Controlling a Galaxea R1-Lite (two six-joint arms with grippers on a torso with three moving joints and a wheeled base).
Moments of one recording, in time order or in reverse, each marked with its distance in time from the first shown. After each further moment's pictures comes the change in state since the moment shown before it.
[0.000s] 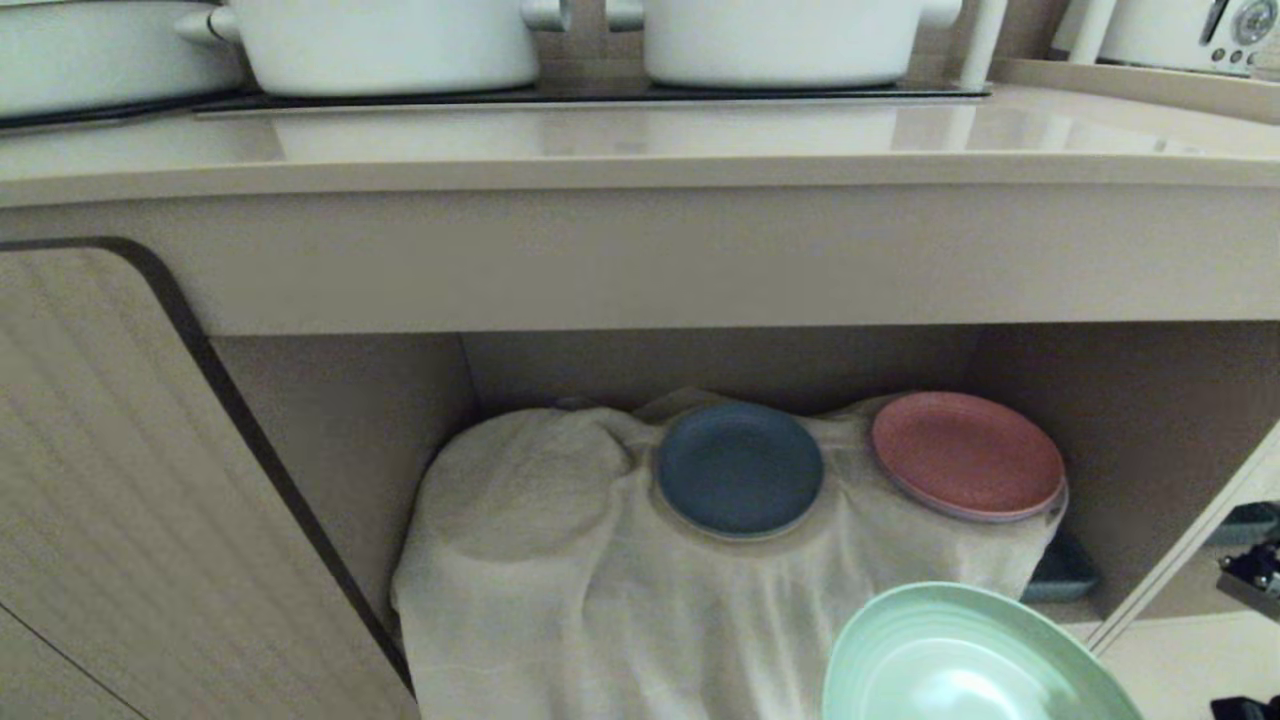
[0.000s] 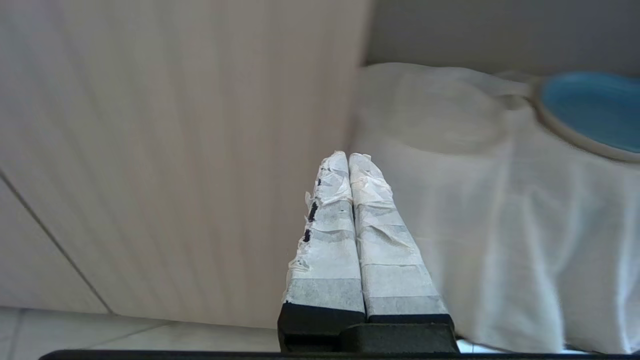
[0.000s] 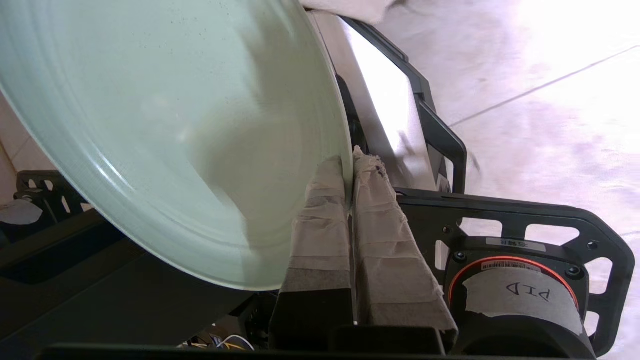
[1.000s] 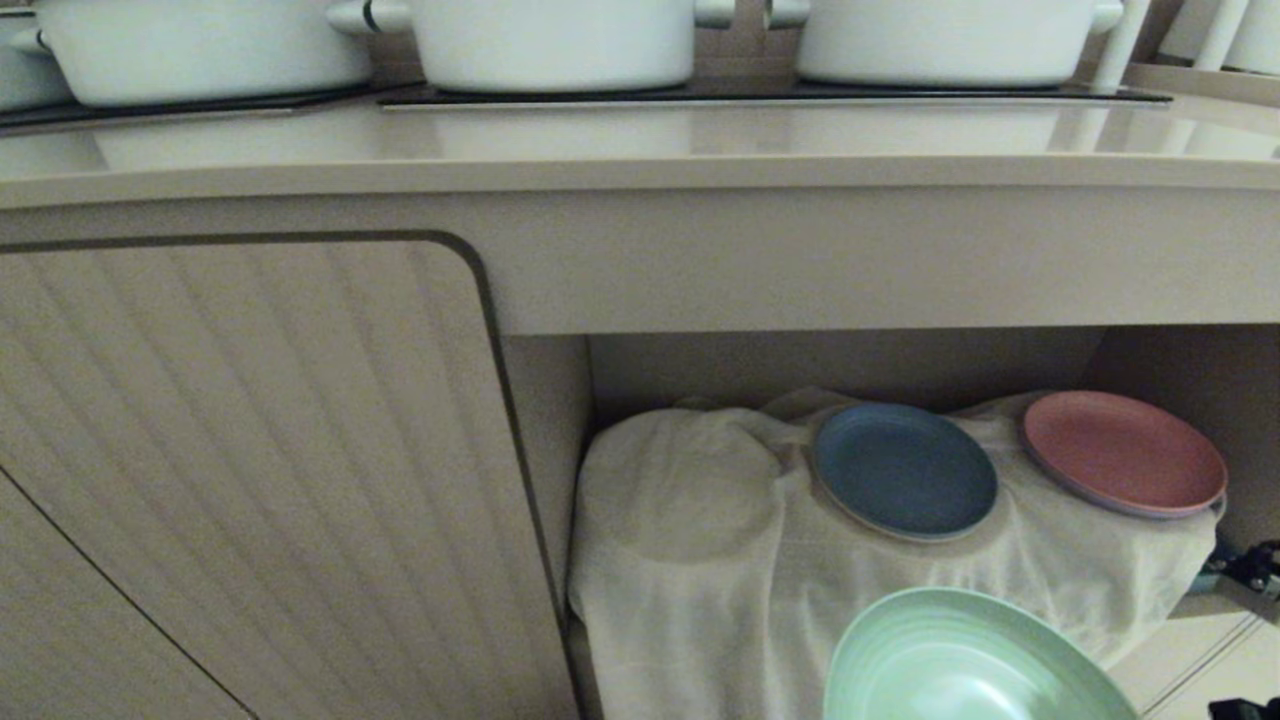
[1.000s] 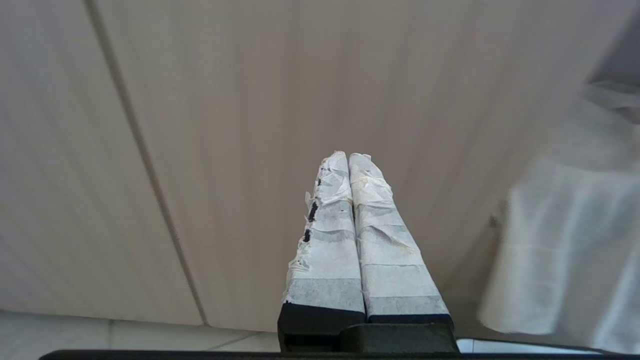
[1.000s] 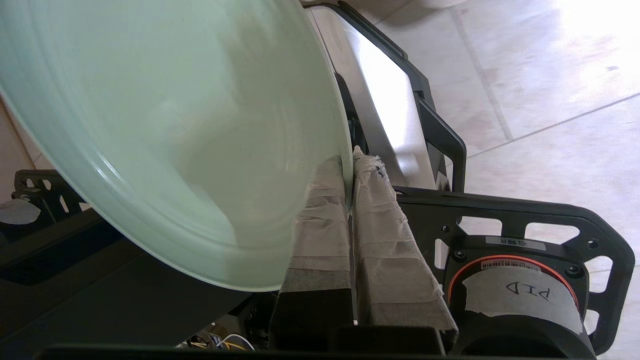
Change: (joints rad) left arm 0.000 0.000 0.000 0.000 -0.001 0.000; right arm 0.000 0.006 0.004 -0.001 0.000 0.000
